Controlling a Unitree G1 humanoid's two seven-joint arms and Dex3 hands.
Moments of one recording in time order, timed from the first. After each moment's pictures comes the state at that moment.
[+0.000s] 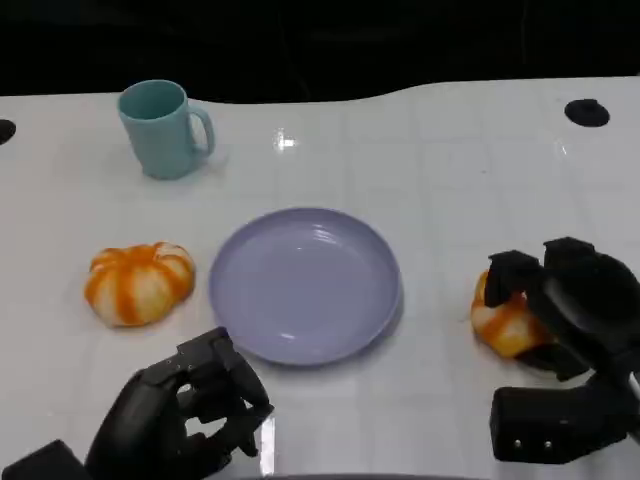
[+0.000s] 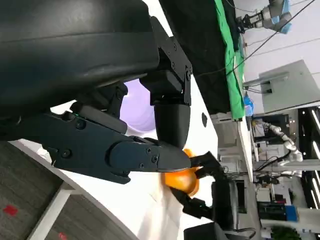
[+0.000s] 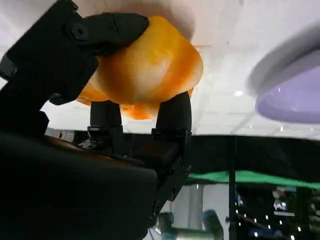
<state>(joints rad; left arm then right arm) 0.20 0.09 -0.05 0.03 -0.16 -0.36 -0.40 -0.36 -0.39 0.39 0.54 -0.89 -0.25 -0.45</state>
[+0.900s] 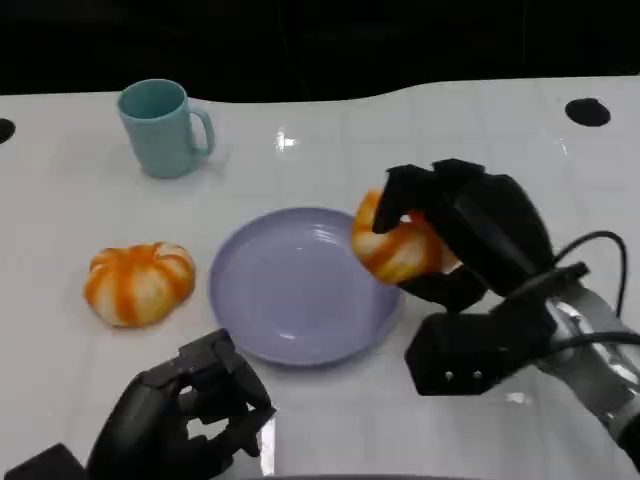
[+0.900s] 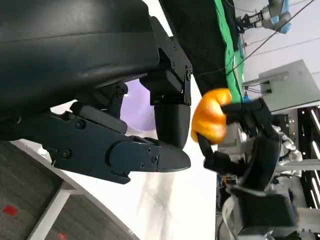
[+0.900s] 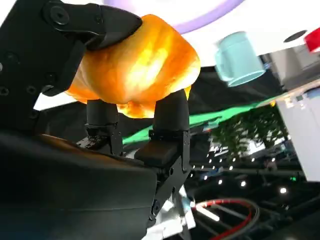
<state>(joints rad) 0.20 0.09 -0.05 0.03 -0.16 -0.37 -0.40 -0.58 -0.19 0.40 0.59 -0.71 -0.42 -0.39</state>
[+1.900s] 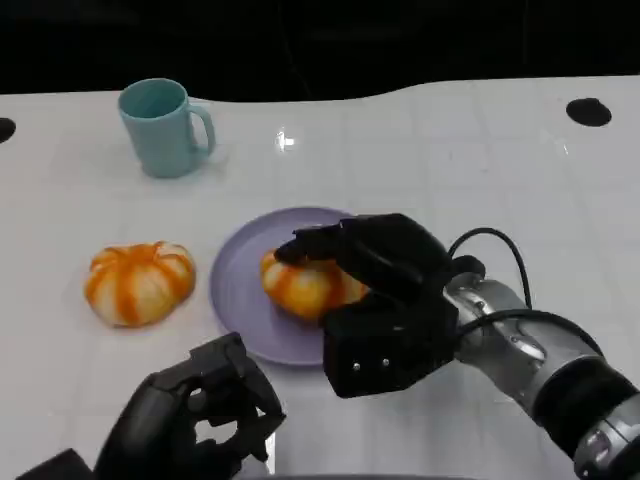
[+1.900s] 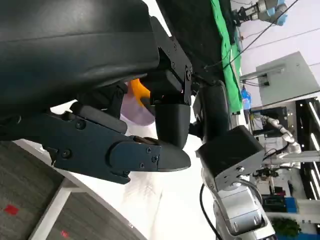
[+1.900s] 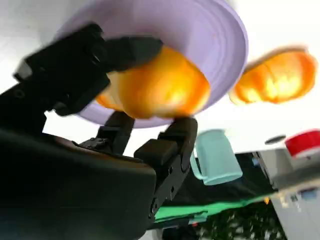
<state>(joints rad) 0.21 0.09 -0.07 0.01 -0.14 -0.38 -0.40 -0.75 -0.02 0.53 0.88 -0.71 -0.35 -0.11</state>
